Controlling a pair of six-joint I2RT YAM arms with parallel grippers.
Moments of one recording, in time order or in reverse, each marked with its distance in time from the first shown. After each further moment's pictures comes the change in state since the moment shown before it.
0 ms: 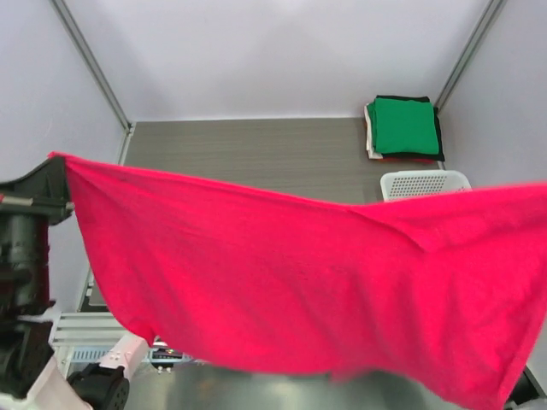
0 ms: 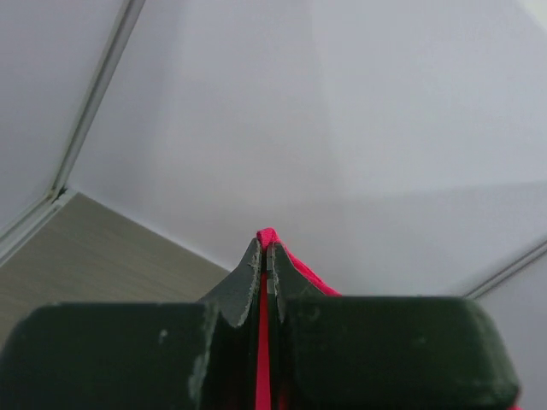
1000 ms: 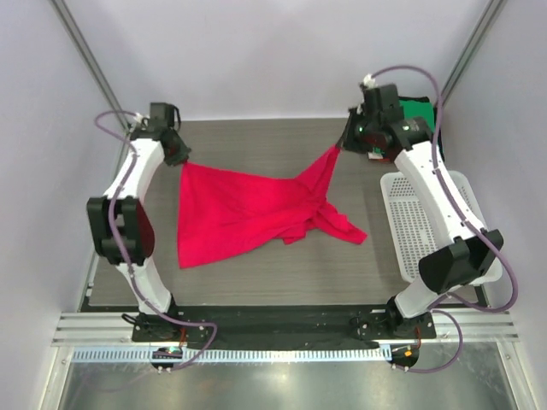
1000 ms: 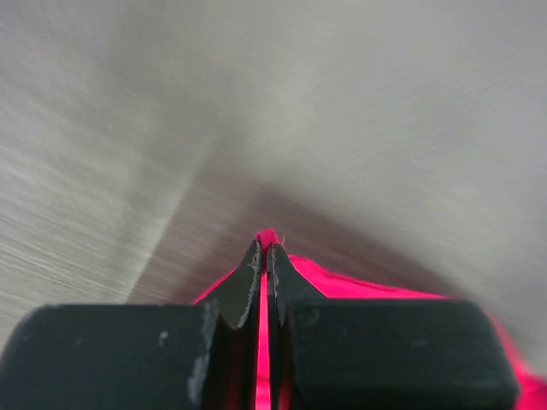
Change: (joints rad) left arm 0.097 1.083 -0.419 0.208 0.174 -0.043; right arm 0.002 0.734 -0.771 -0.105 -0.001 0.111
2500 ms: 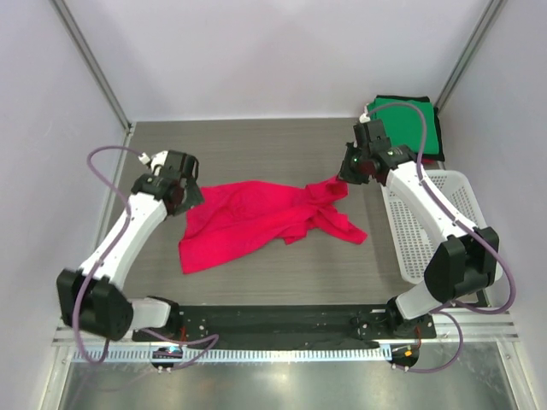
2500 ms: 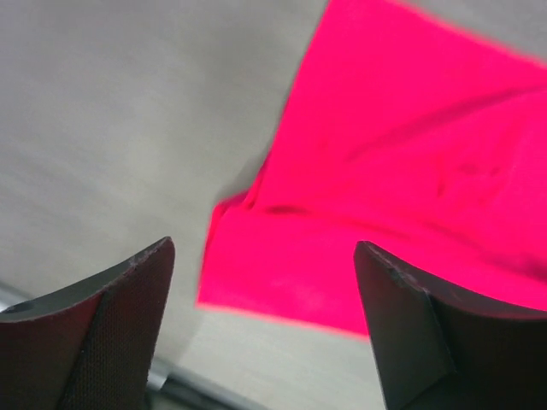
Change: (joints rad) left arm -0.261 -0.668 -0.467 -0.294 -0.321 -0.099; right arm 0.000 -0.053 -0.278 0.134 0.042 0.073
